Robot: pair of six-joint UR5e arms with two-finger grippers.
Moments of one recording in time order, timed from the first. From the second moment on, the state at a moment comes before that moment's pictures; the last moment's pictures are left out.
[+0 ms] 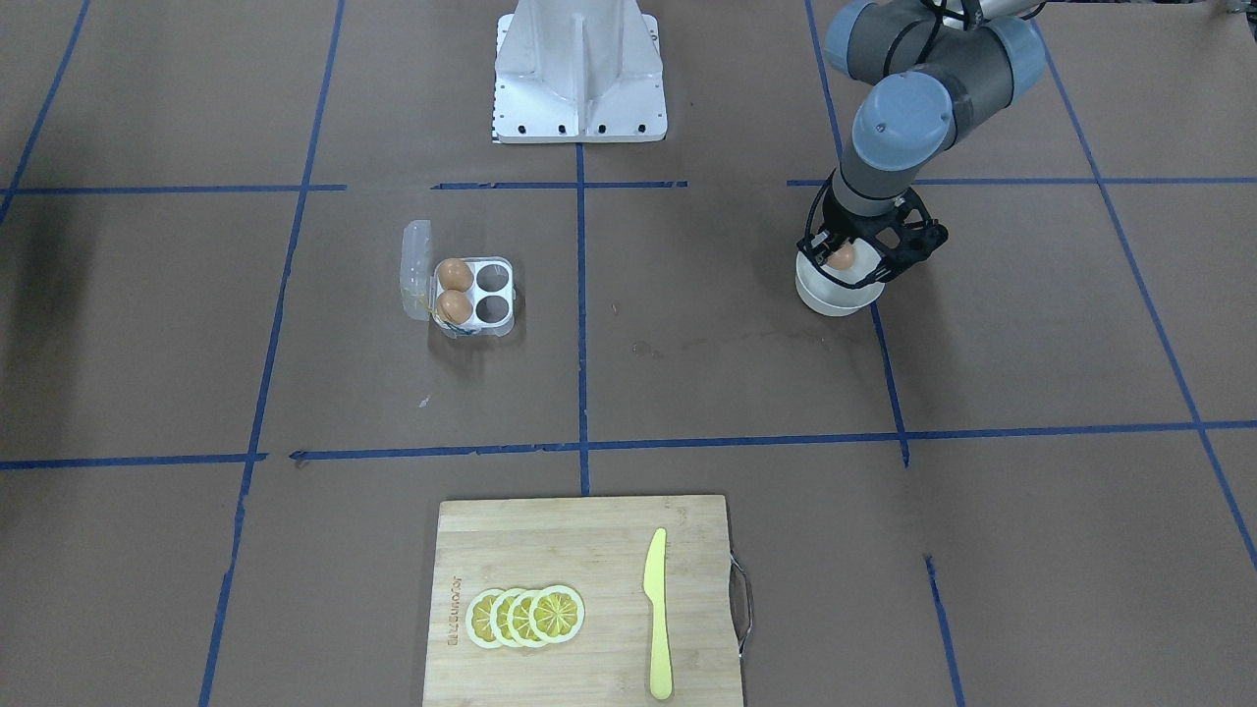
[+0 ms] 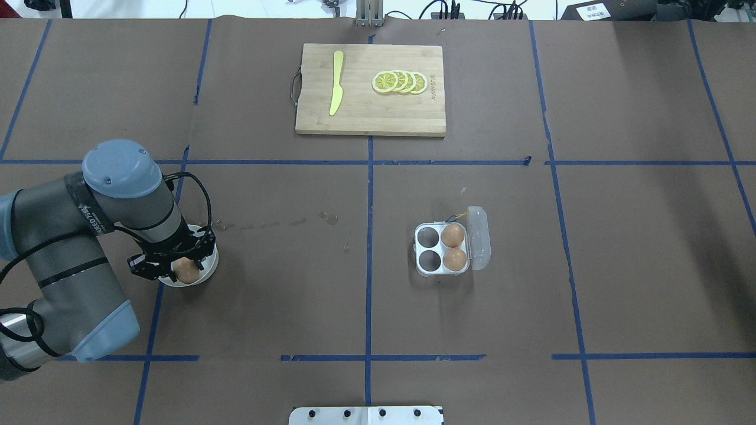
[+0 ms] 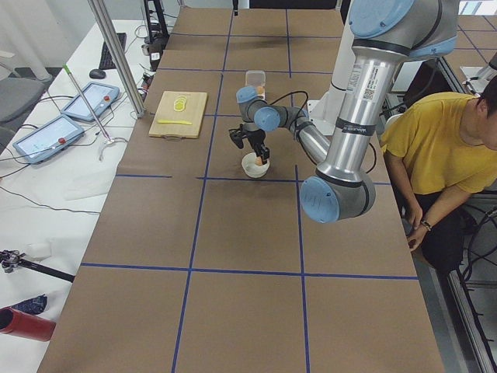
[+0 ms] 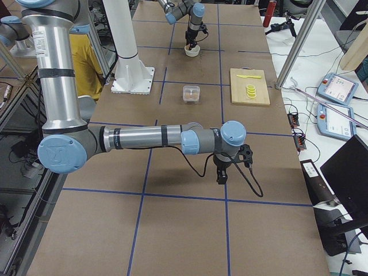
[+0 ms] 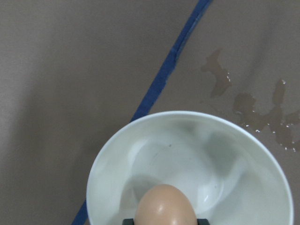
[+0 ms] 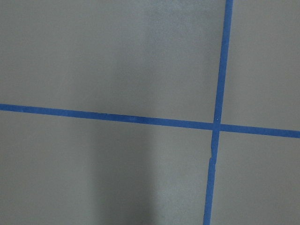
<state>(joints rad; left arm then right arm) -0.64 -1.88 -1.91 -1.38 -2.10 -1.55 1.45 -1.48 1.57 -1.55 2.39 0.08</state>
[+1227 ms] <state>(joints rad) -0.65 -2.28 -1.72 -1.62 -2.09 -1.54 1.44 -1.52 1.57 -1.44 2.47 0.09</state>
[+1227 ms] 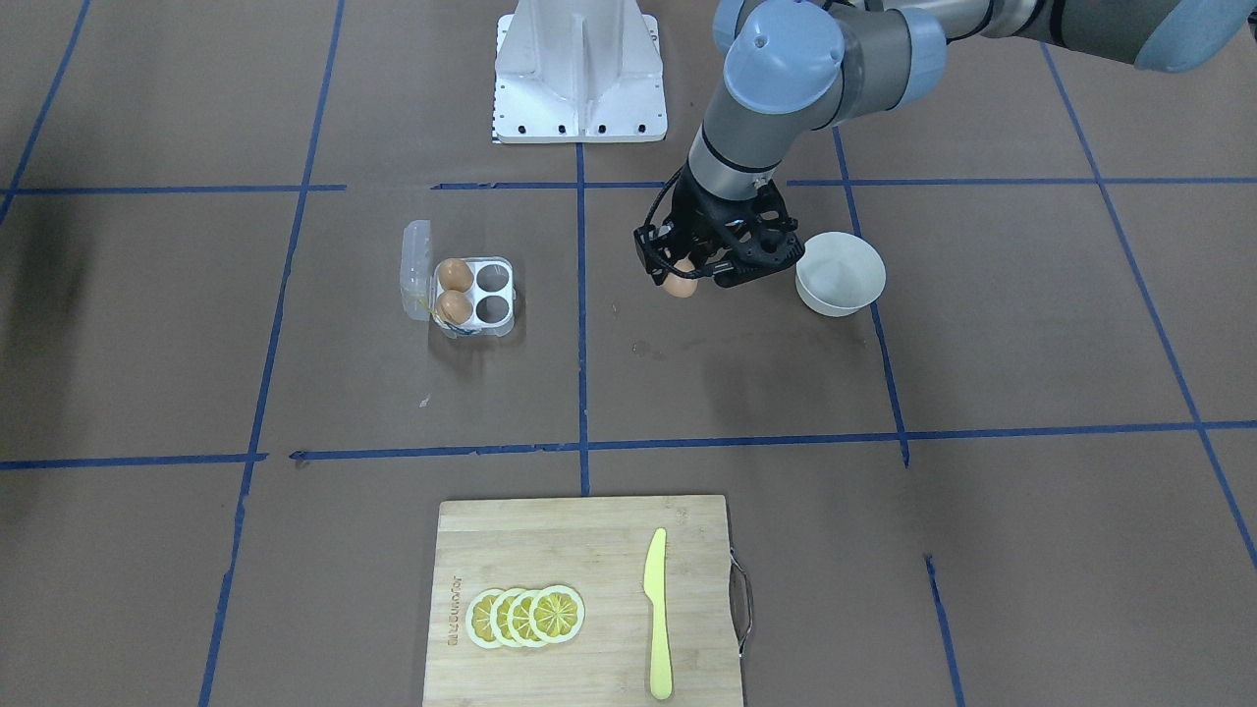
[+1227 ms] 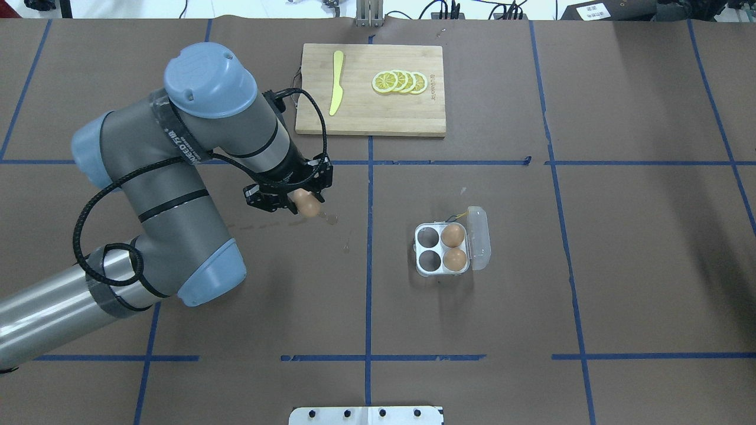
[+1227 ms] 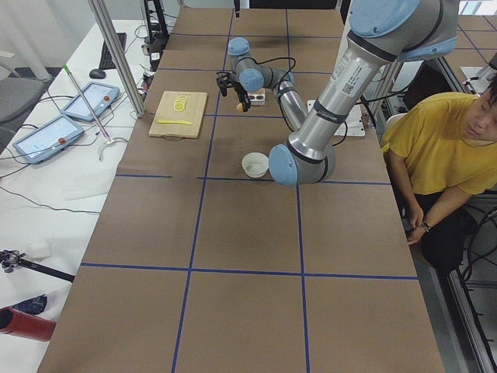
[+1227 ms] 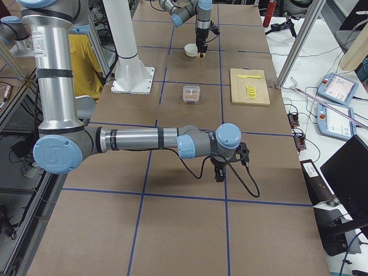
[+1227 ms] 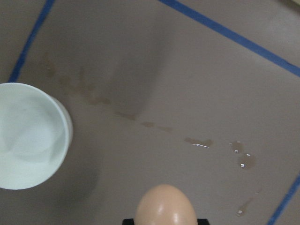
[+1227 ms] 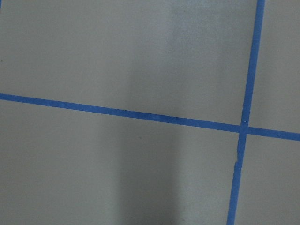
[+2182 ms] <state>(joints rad) -0.49 -2.47 -1.43 -1.91 -2.01 -1.32 1.41 -1.52 1.58 -1.43 2.50 0.09</state>
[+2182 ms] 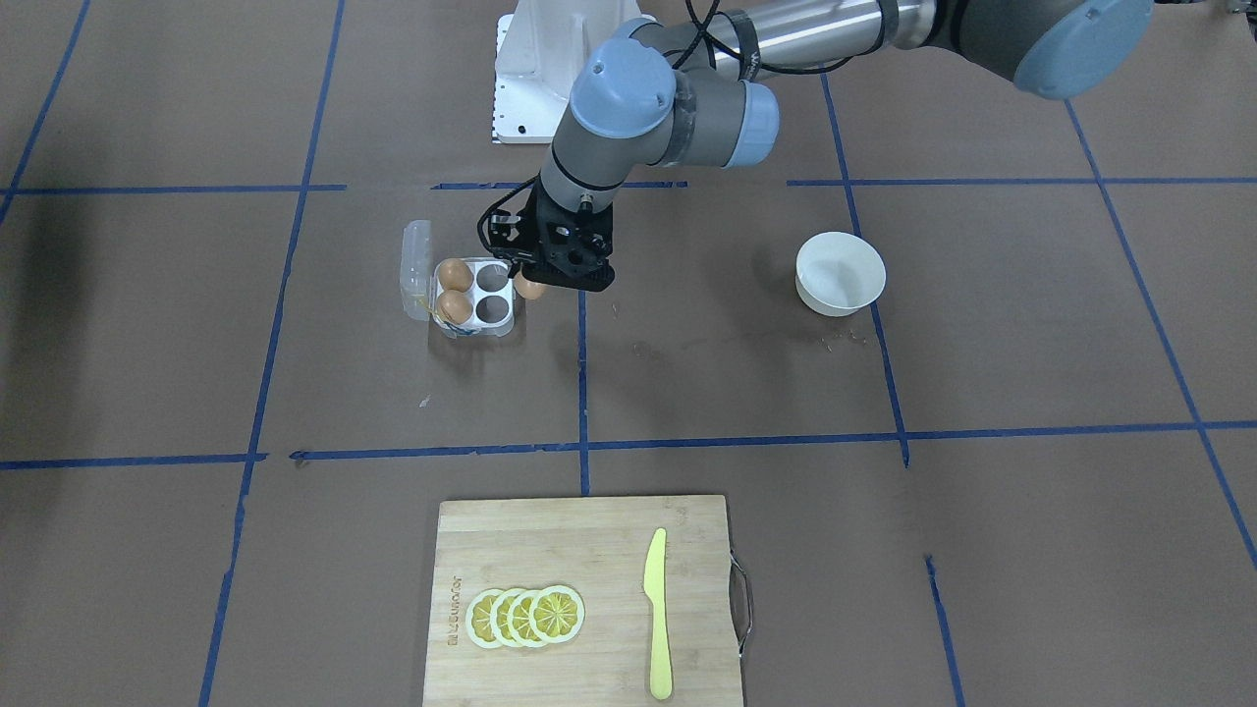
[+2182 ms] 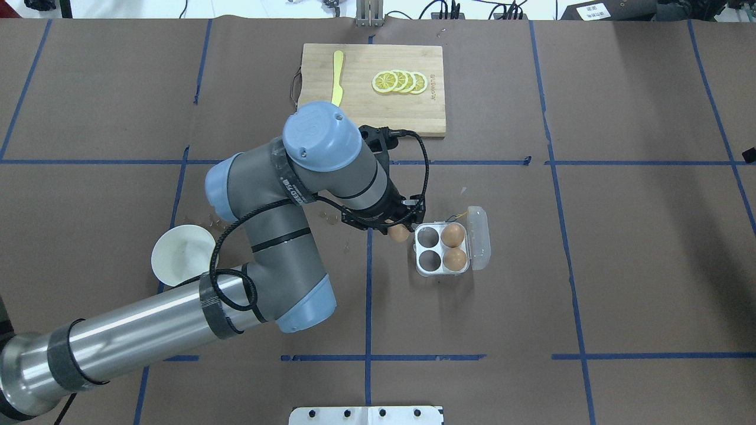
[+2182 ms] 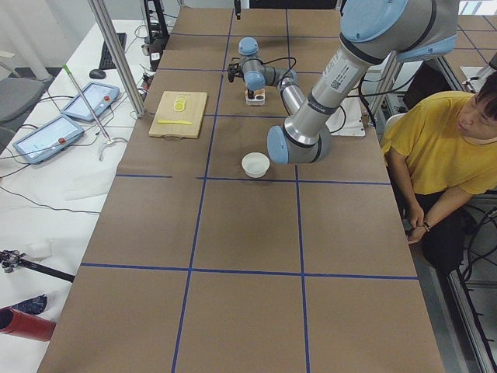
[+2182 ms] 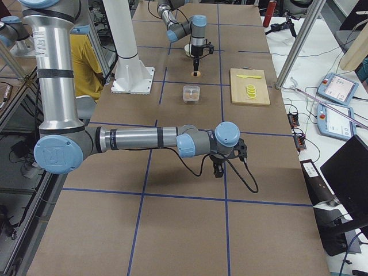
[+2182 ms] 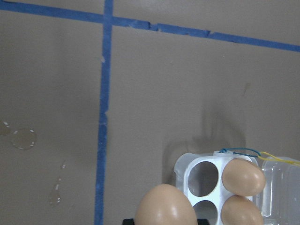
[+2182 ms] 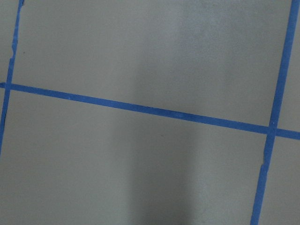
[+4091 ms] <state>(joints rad) -0.40 -2.53 -1.34 -1.94 -1.92 -1.32 1.41 -1.52 1.58 -1.43 2.50 0.10</state>
